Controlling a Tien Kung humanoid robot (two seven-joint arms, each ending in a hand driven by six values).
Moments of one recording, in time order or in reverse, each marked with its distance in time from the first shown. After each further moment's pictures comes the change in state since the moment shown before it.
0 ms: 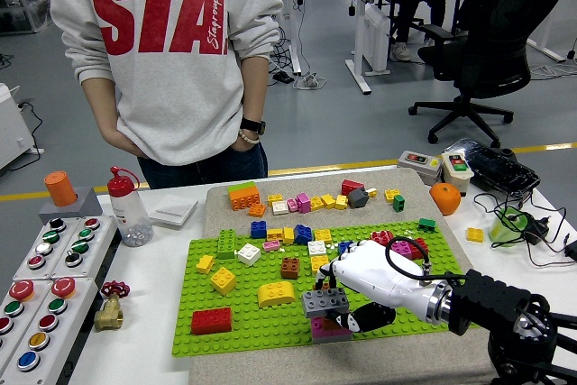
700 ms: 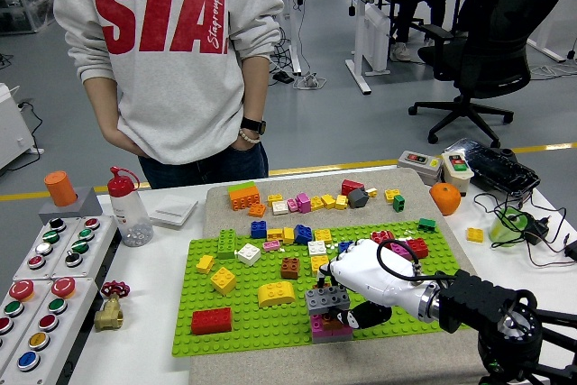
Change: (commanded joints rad) left arm -0.010 0.002 0.008 0.000 -0.011 0.002 -0.003; right arm 0.020 0.037 -0.036 -0.078 -0.047 -0.009 -0.029
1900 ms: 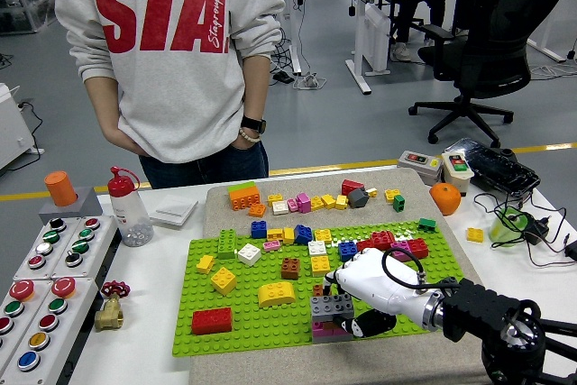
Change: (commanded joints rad) left arm 0.001 -0.001 -0.002 0.000 0.005 -0.001 0.000; right arm -0.032 0.000 0.006 -0.007 0.003 0.004 -0.006
